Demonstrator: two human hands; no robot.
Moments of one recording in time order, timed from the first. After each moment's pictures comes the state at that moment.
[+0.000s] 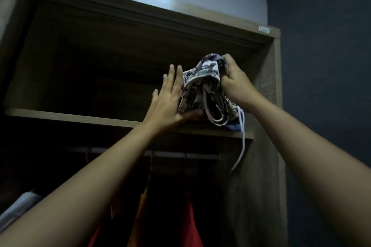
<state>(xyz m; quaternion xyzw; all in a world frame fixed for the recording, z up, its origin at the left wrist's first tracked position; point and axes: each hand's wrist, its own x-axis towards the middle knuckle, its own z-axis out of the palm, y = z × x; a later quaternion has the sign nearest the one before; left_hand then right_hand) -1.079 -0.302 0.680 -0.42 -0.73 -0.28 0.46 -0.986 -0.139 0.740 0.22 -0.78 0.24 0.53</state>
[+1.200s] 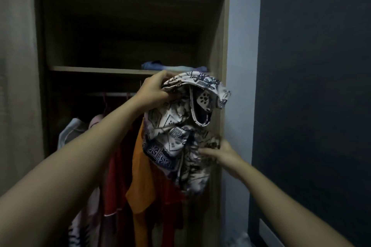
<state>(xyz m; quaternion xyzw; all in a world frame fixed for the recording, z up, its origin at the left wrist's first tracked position) -0.893 -0.310 0.582 -0.40 -0.77 -0.42 0.25 -0.815 -0.104 0.440 0.06 -0.77 0.60 0.19</state>
